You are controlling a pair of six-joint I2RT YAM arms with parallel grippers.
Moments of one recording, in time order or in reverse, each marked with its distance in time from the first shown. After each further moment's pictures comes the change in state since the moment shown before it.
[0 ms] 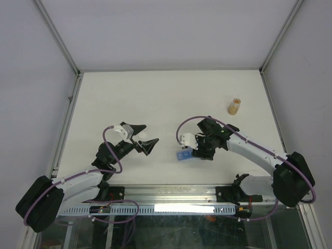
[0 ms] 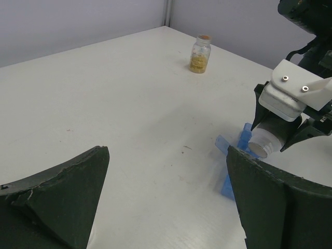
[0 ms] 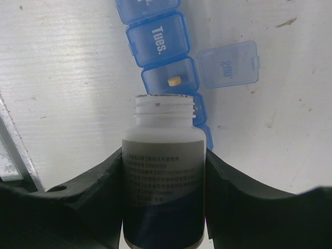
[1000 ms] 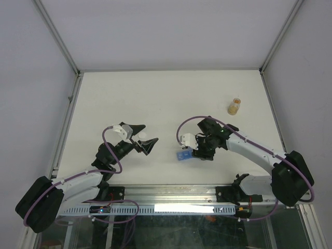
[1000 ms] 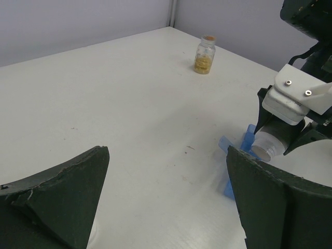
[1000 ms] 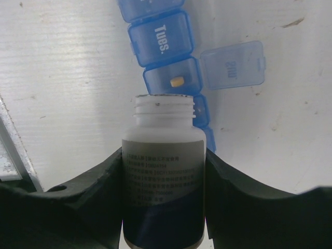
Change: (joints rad) left arm 0.000 -0.007 -0.007 0.000 -0.021 -0.002; right arm -0.010 0.005 -0.008 0.011 -0.017 -0.018
